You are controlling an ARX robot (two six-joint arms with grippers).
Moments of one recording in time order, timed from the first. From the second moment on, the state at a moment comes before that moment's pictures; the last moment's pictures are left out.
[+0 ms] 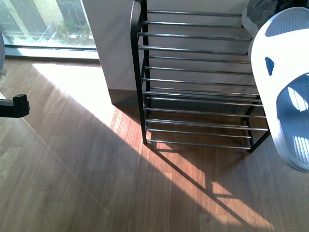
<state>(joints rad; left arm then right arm) -0.38 1.28 0.31 0.47 -0.37 -0.08 0.01 1.65 0.30 0.96 -0.12 0.06</state>
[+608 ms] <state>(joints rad) -0.38 1.28 0.31 0.47 -0.37 -0.08 0.25 1.90 0.76 0.87 -0.10 0.17</state>
